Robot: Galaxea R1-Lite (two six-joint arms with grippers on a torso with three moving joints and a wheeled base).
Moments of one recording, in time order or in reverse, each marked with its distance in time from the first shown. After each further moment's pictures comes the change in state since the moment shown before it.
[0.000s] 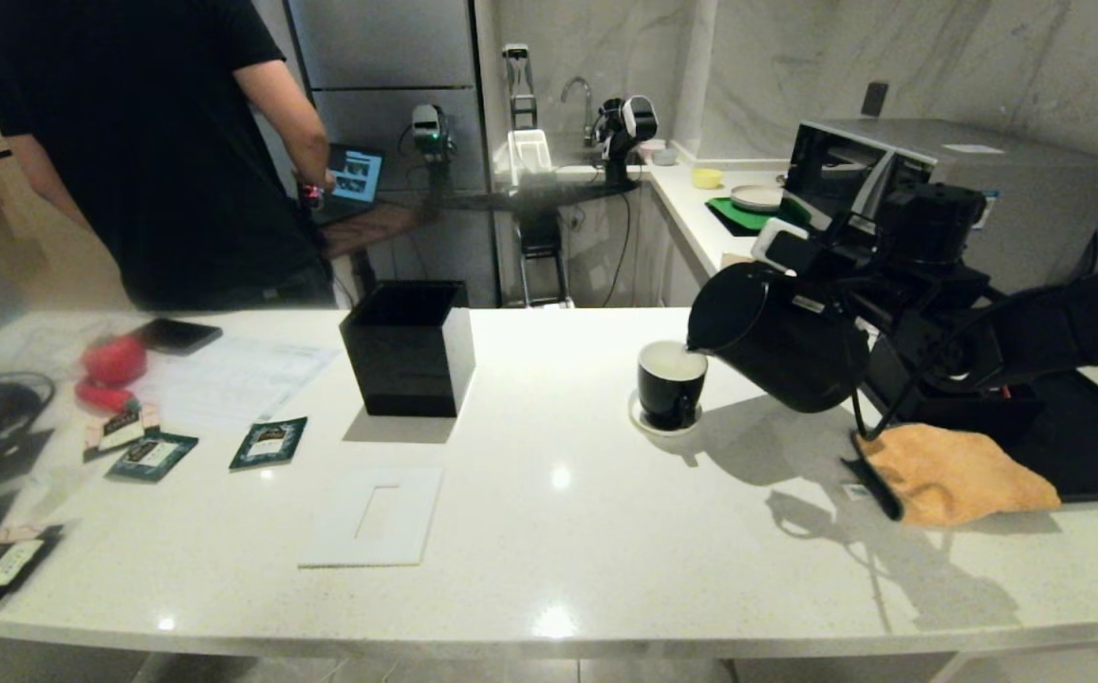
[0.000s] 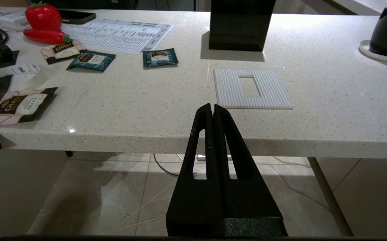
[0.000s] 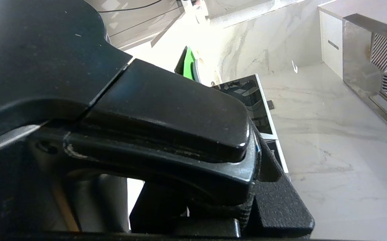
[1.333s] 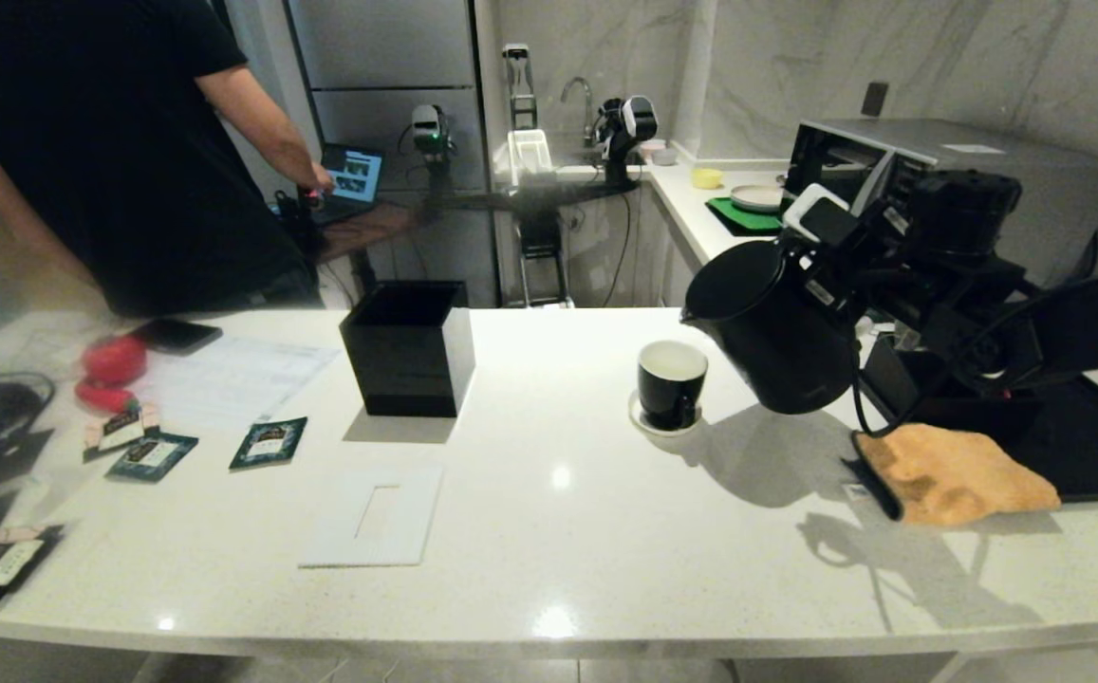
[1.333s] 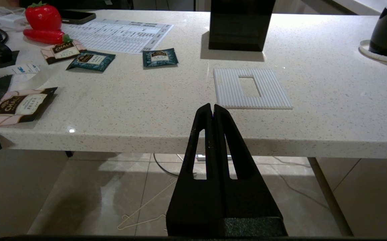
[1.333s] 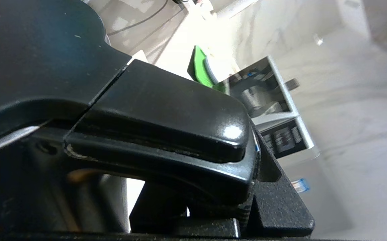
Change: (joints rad) left arm 0.000 0.000 0.000 0.000 0.000 0.000; right arm -0.013 -0.073 0.060 0.001 -0.006 0.264
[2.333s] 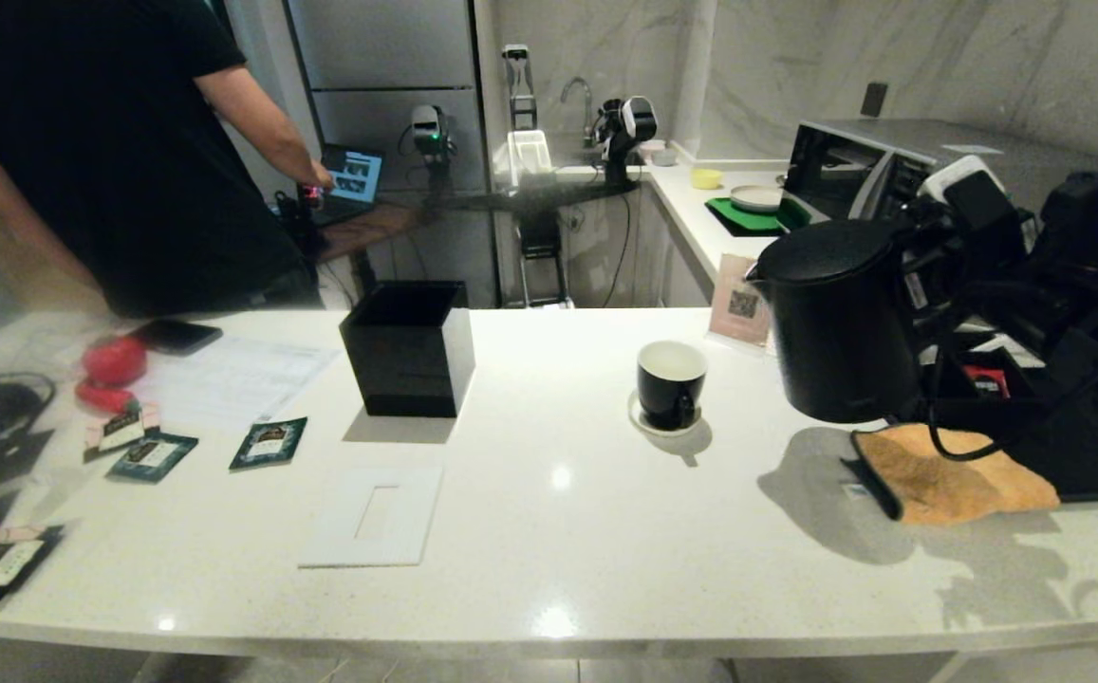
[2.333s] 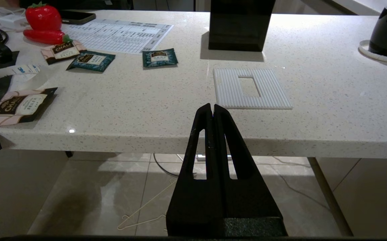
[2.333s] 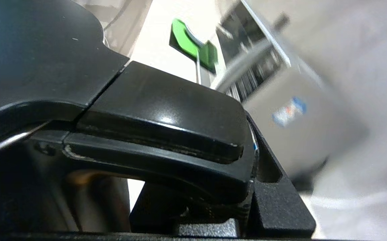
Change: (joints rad) left arm 0.000 0.000 0.000 0.000 0.000 0.000; right arm -0.128 -0.203 0.290 -0.110 -0.037 0.328
